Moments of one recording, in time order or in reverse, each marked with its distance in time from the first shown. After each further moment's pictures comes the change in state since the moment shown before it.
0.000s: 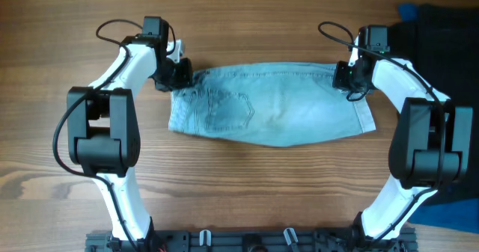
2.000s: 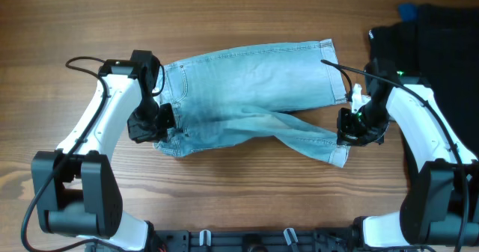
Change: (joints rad) left arm -0.003 -0.428 -0.287 -0.546 -0.222 -0.140; right arm 0.004 -0.365 -0.179 -0.669 -0.157 -0.051
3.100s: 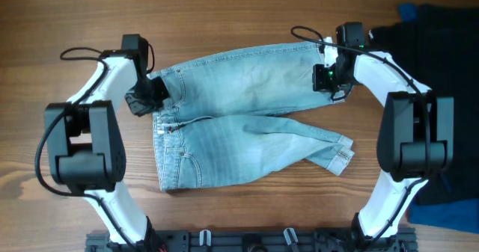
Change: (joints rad) left arm 0.101 0.298 0.118 0.402 -0.015 -0.092; right arm 0.098 0.433 0.262 0.573 0.010 -0.080
